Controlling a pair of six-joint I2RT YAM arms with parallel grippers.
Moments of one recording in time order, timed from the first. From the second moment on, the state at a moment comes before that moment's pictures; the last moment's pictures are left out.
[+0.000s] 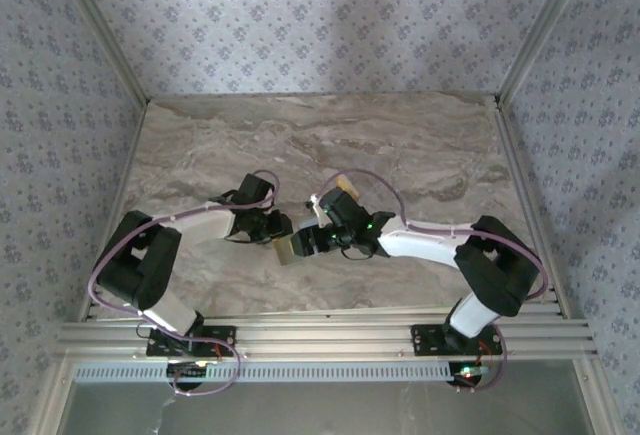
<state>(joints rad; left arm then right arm) -0.52 1.58 0.76 -0.29 0.33 -0.73 0.89 1.59 0.86 -0.08 -0.27 0.53</state>
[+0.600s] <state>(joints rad) -0.52 1.58 0.76 -0.30 0.28 -0.64 0.85 1.69 0.87 -0.13 -0.18 0.51</state>
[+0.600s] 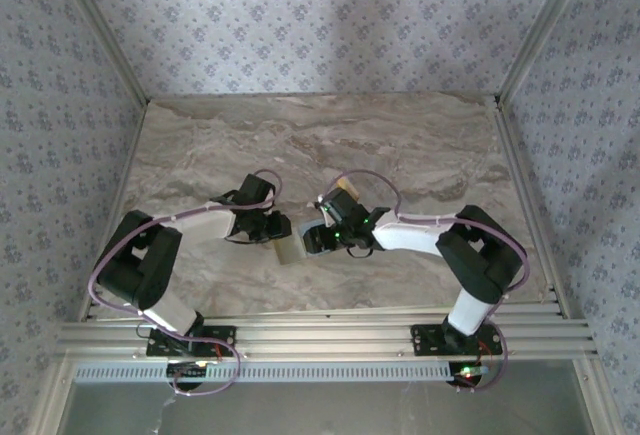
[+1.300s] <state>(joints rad) -0.53 1.59 0.77 -0.30 0.28 -0.62 0.61 1.64 1.24 -0.48 -0.07 0.29</state>
